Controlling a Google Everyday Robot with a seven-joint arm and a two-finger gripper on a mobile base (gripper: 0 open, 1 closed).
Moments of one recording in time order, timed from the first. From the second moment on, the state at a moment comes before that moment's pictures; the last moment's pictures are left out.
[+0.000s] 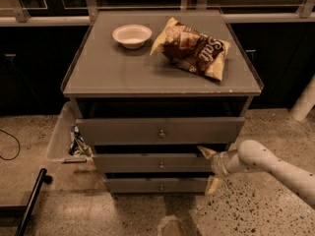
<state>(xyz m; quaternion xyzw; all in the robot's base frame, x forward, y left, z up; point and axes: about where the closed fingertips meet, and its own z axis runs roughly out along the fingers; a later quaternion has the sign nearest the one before) 0.575 -0.219 0.420 -0.71 0.62 0.08 0.32</state>
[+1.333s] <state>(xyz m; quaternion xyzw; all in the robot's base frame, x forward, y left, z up) 0.604 -0.185 0.393 -0.72 0.60 0.10 0.32</state>
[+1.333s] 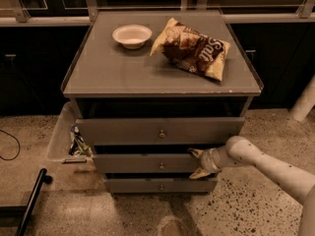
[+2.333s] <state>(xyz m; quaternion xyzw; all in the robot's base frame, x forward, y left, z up) 0.599 -0.188 0.398 -0.72 0.61 0.10 0.32</state>
